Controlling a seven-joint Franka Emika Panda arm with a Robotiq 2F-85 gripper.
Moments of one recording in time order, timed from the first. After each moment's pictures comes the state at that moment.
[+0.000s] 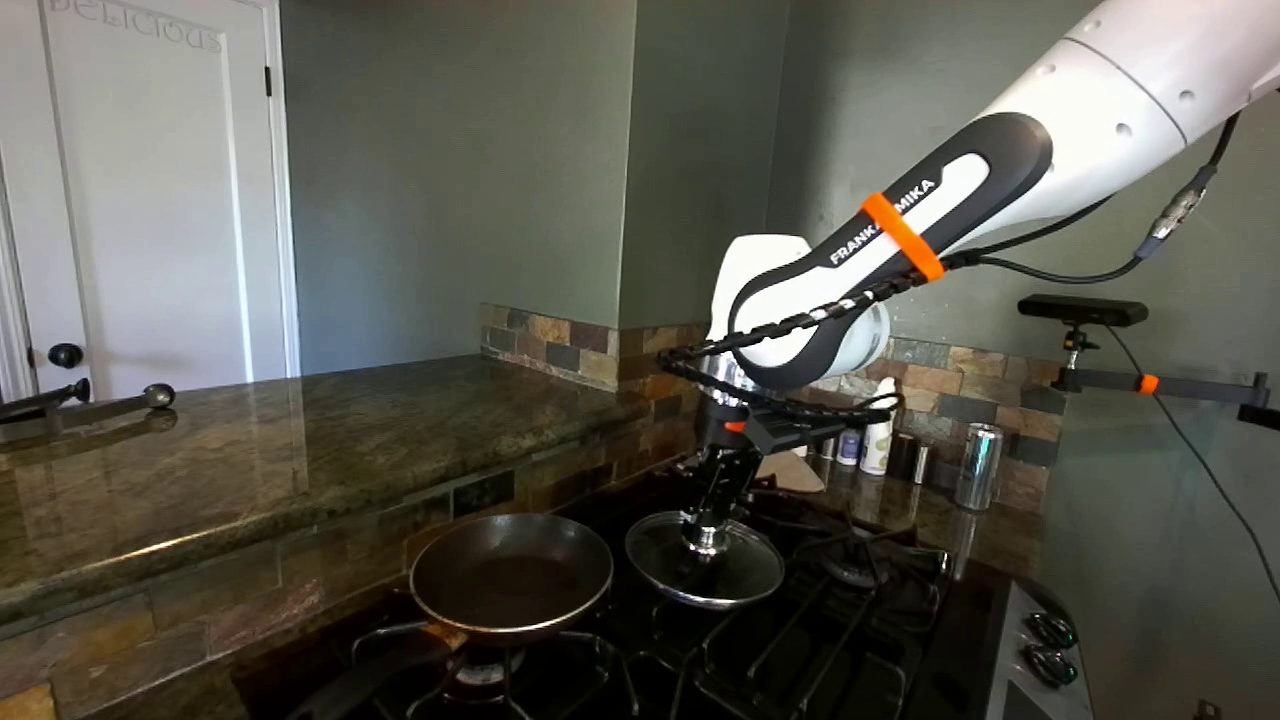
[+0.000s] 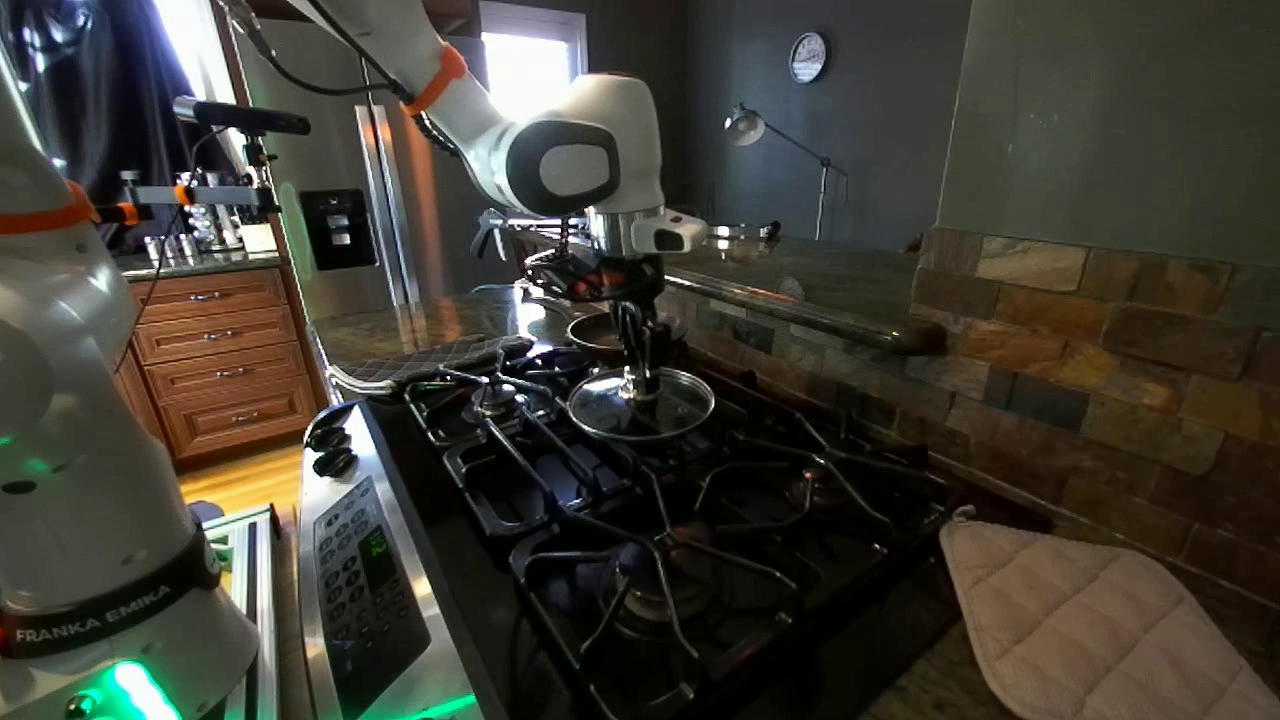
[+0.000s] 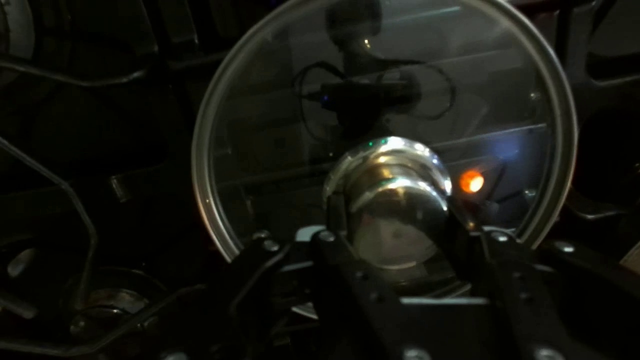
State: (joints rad) arm -0.02 -0.04 -0.02 -2.41 0.02 2.49 0.11
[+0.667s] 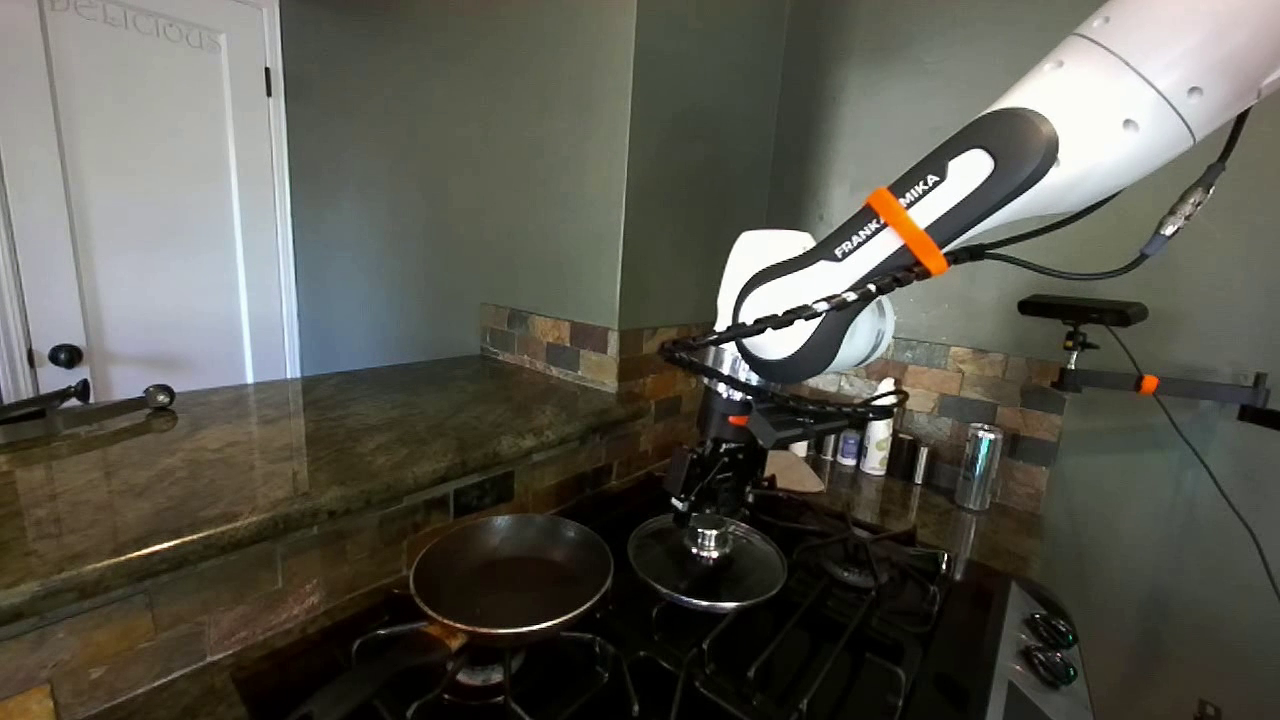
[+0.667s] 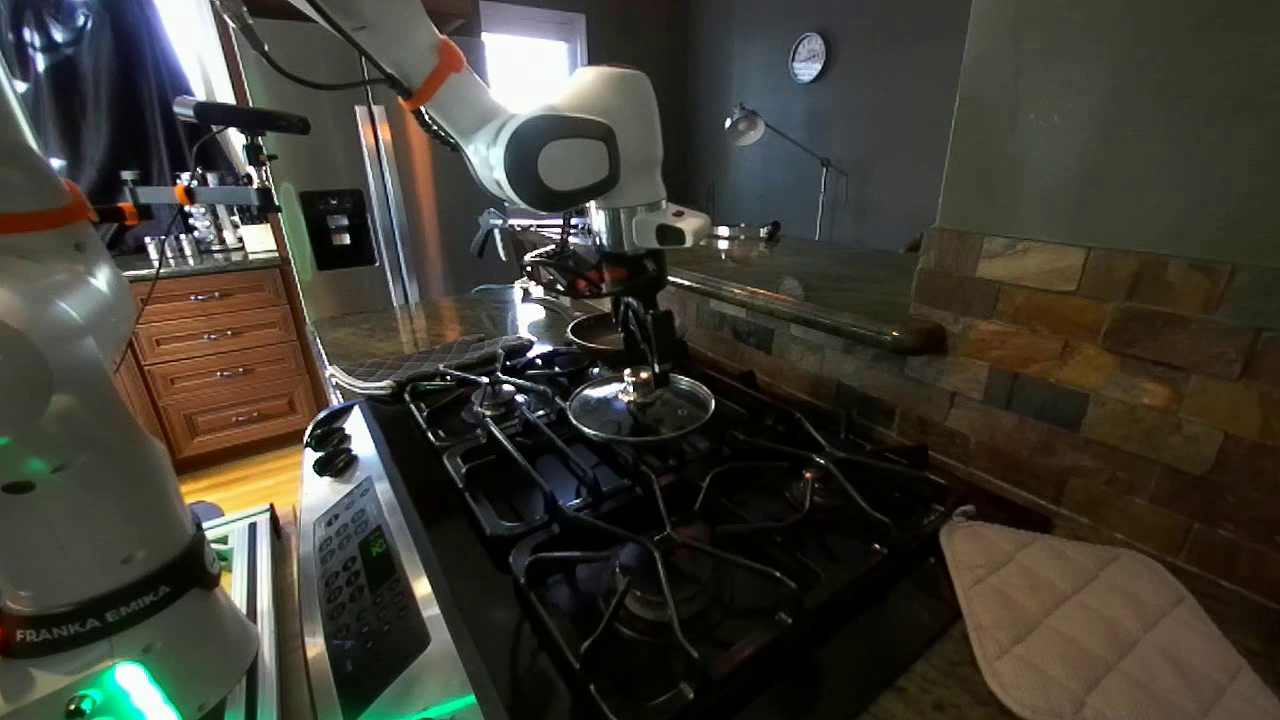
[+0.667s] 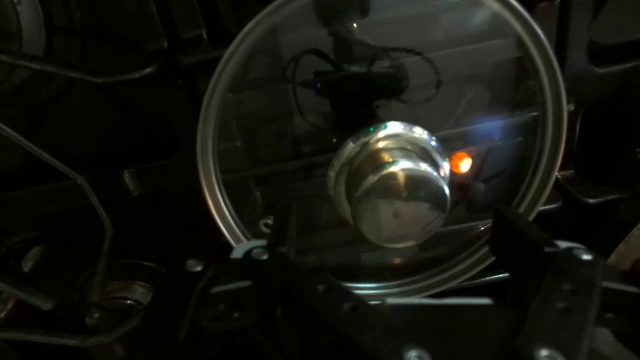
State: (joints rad) arm -0.03 -0.06 -0.02 -2.41 0.03 2.49 0.11
